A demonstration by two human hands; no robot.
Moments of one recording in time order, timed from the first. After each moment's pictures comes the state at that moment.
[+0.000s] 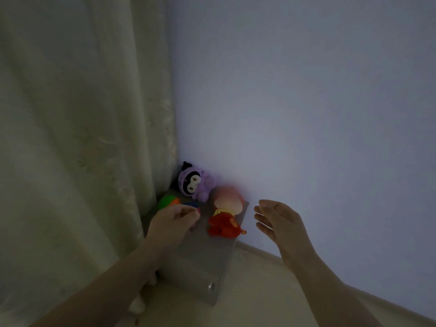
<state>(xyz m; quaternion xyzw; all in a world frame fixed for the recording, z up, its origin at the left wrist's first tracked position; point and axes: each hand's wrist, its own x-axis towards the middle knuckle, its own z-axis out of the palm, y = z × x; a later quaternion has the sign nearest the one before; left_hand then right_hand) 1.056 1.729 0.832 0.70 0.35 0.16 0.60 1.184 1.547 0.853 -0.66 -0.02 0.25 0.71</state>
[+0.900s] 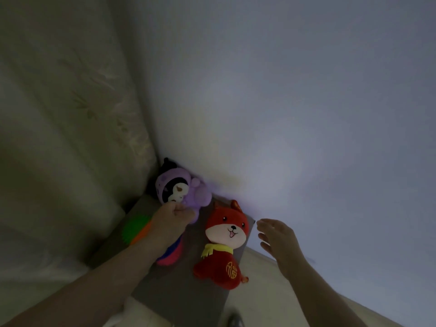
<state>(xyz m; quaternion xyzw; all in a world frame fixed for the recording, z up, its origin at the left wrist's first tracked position) 1.344 1.938 0.693 0.65 0.47 0.01 0.60 1.473 1.735 0.707 -0.78 0.05 0.33 0.52</state>
